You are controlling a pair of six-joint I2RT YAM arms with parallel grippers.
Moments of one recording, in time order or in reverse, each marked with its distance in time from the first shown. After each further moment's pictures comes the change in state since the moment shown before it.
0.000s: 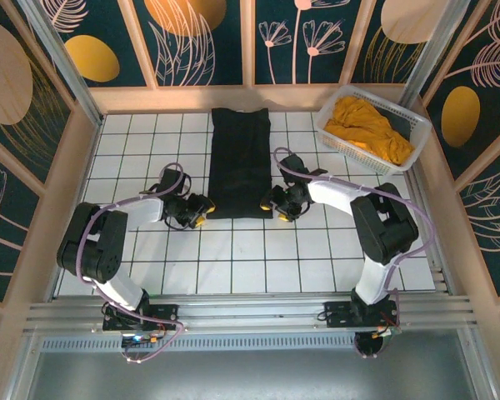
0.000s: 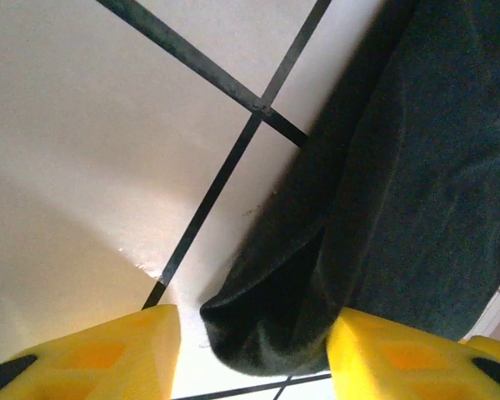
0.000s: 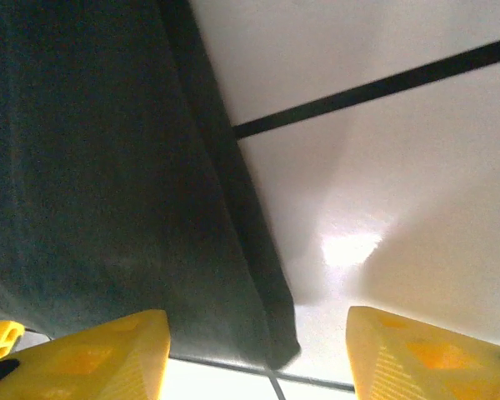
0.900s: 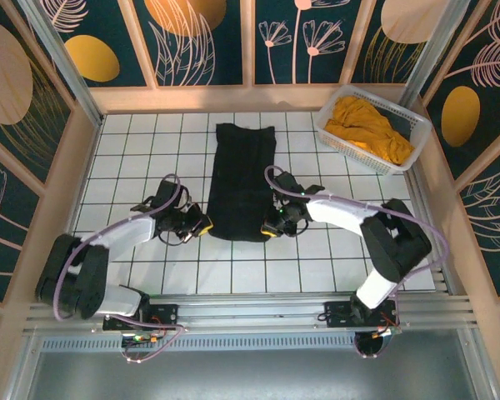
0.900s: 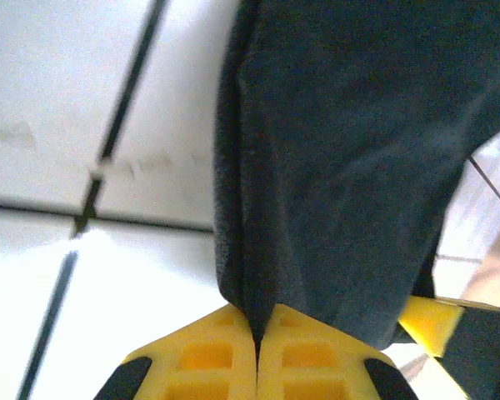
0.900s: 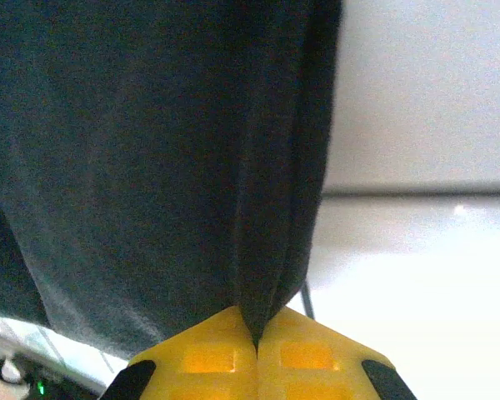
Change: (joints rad) left arm -0.057 -0.293 -0.142 -0.113 0.068 0.048; right arm 0.153 -0.190 -0.150 -0.044 -0.028 0.015
